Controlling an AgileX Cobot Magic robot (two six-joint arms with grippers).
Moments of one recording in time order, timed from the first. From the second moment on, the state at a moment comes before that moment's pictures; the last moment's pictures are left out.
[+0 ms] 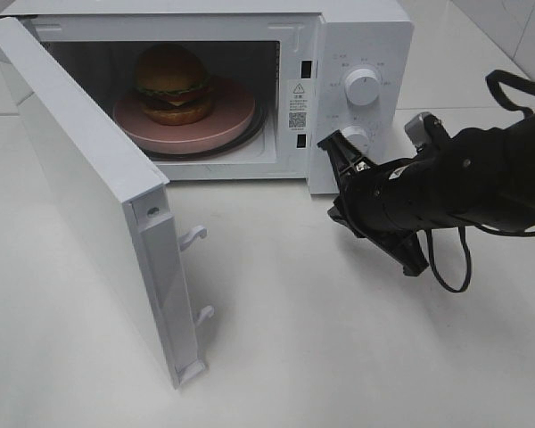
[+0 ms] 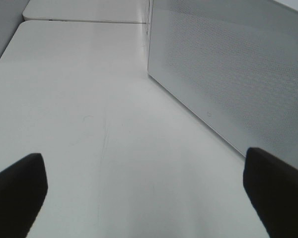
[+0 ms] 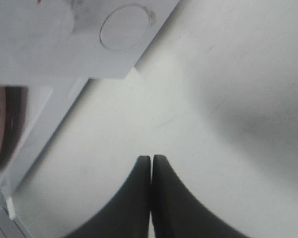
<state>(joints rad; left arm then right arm) -0.03 0.00 -0.50 -0.07 1.04 0.00 0.53 1.78 -0.73 0.64 -0.27 0.73</state>
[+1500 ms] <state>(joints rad) -0.03 0.00 -0.50 -0.07 1.04 0.00 0.51 1.60 -0.95 0.26 0.77 -0.91</state>
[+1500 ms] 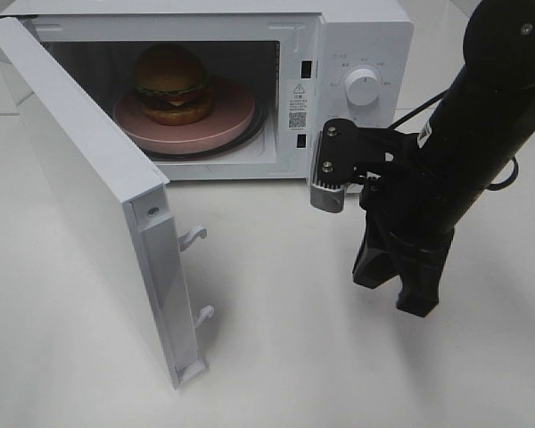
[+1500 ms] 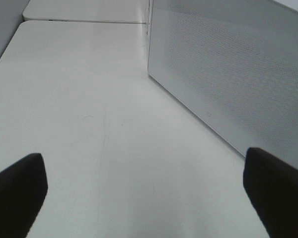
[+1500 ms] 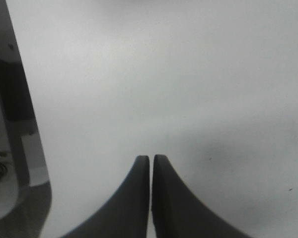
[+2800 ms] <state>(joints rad) -0.03 0.00 -0.50 -0.07 1.04 0.00 0.59 1.61 -1.08 -0.03 0.60 -1.30</state>
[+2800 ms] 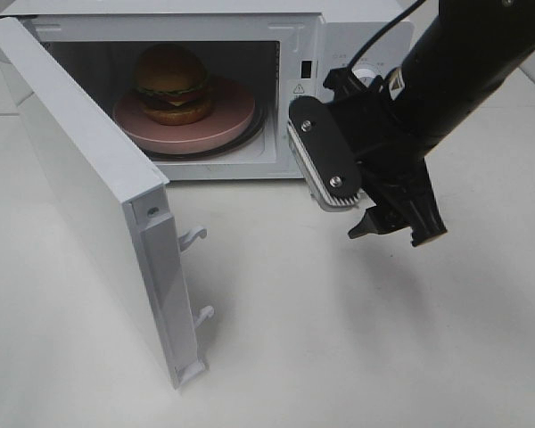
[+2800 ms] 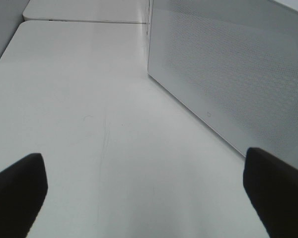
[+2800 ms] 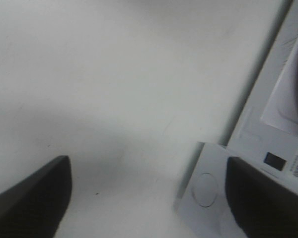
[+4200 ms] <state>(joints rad) -0.03 0.00 -0.50 -0.07 1.04 0.00 0.64 2.08 -1.60 -0.15 0.49 -1.10</state>
